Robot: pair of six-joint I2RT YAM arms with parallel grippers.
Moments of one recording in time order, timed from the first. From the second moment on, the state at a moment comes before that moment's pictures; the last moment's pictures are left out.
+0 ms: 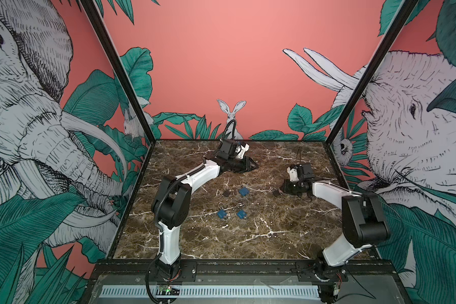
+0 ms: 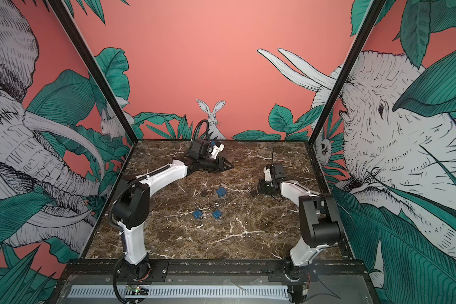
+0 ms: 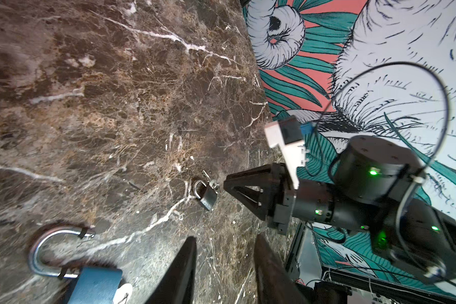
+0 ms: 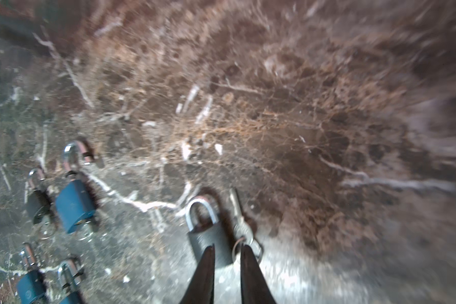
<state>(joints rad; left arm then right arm) -0.57 1.92 1.50 -0.24 0.64 -0.59 0.18 1.59 0.90 -0.31 -0.29 0.29</state>
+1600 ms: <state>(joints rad) -0.14 1.07 0.68 -0.22 0.65 -0.67 1.00 1.83 1.11 -0.46 0.14 0.17</state>
